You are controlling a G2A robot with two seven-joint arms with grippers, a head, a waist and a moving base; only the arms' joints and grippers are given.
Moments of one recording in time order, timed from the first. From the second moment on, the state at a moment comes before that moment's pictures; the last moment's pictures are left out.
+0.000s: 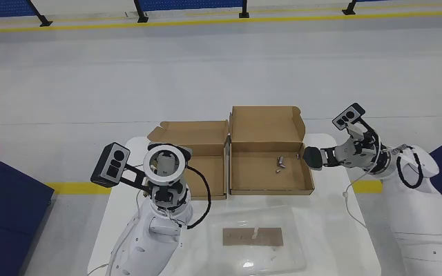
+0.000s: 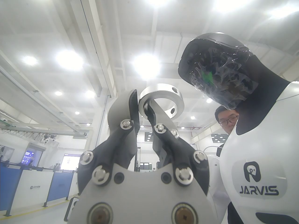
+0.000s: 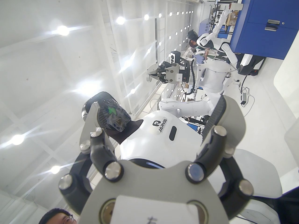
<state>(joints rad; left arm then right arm) 1.17 -1.35 -1.04 -1.86 0.71 -0.98 0.75 -1.13 -1.01 1.62 -1.52 0.91 0.26 1.43</state>
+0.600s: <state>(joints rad) 1.31 -1.31 -1.16 -1.83 0.73 -1.01 0.46 -1.13 -1.01 1.62 -1.52 0.91 0.26 1.43</state>
